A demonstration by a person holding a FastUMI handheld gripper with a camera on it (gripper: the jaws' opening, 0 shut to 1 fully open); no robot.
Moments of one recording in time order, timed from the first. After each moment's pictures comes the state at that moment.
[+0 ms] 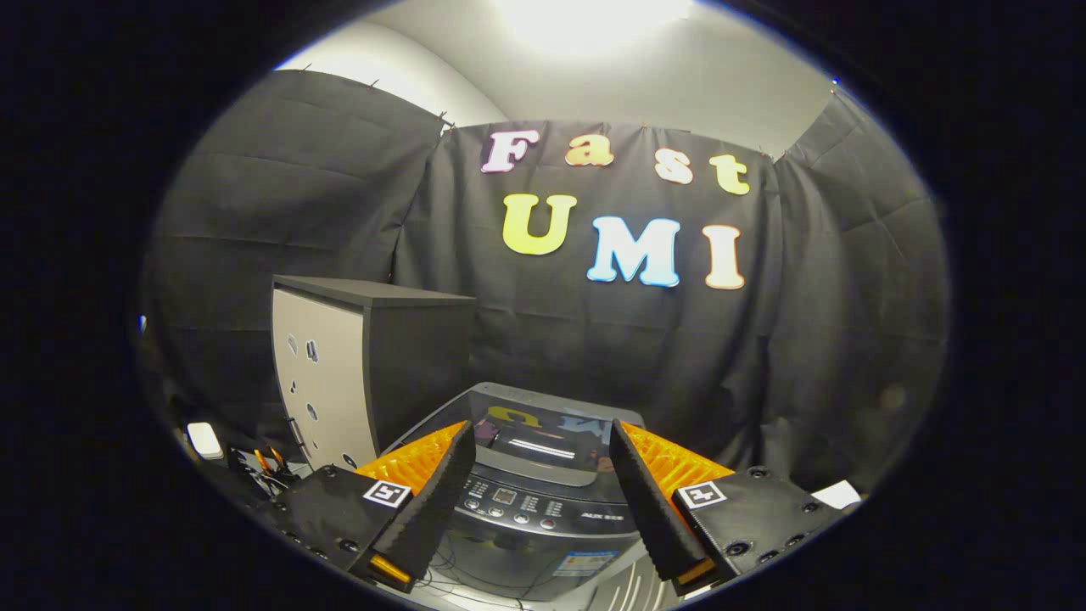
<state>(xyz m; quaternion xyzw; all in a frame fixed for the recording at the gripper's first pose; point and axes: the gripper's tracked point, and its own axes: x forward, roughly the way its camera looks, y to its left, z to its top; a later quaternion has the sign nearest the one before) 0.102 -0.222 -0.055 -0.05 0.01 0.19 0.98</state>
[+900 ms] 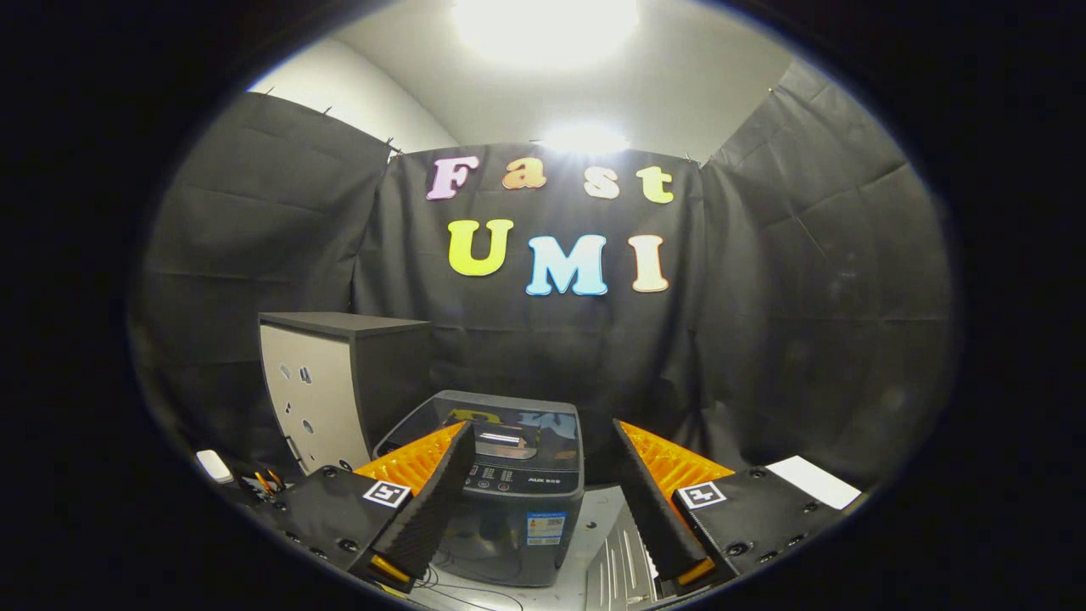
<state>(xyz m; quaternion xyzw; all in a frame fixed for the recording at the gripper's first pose) 0.015 -0.314 -0.033 0.00 0.00 0.11 0.99</state>
